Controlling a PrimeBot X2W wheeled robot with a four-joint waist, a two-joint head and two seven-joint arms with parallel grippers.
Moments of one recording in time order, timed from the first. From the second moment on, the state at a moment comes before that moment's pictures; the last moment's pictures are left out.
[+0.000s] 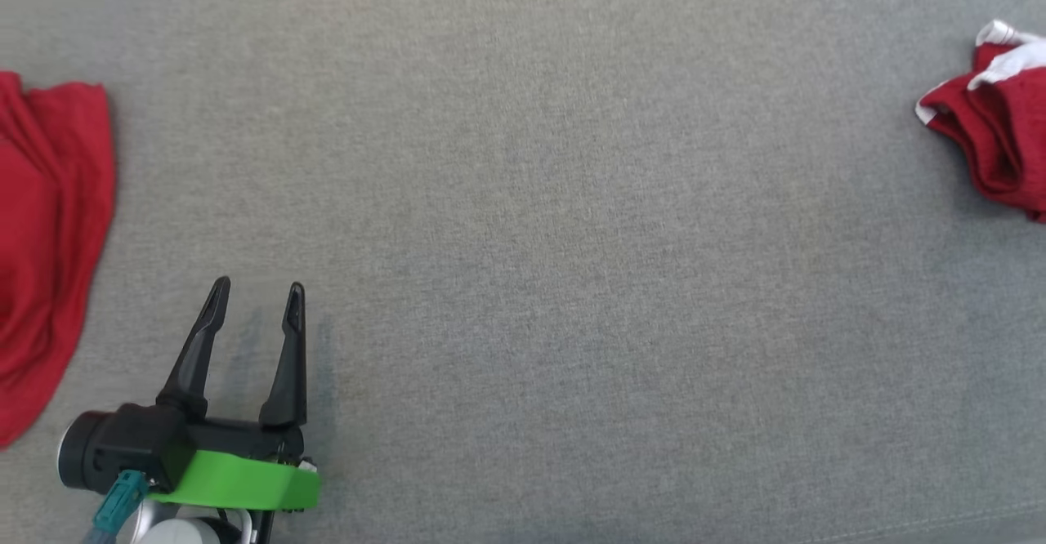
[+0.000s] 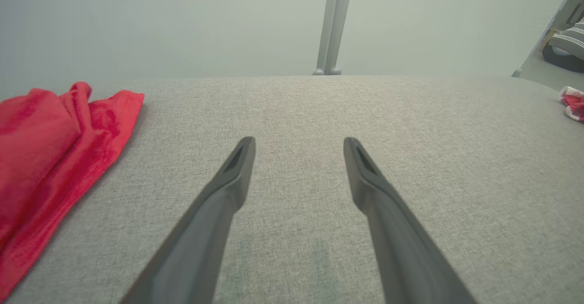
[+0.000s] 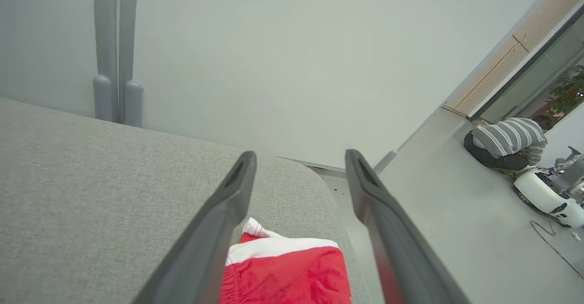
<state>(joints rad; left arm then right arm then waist) -0.04 0.17 -0.10 -0.01 -0.25 -0.13 -0.26 -0.57 -0.45 -0.20 0.21 -0.02 0.13 0.07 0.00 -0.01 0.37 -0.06</state>
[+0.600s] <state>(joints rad) -0.01 0.11 -0.02 0.16 -0.25 -0.13 -0.26 -0.01 -0.09 -0.14 0.07 -0.08 0.13 -0.25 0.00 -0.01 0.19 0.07</state>
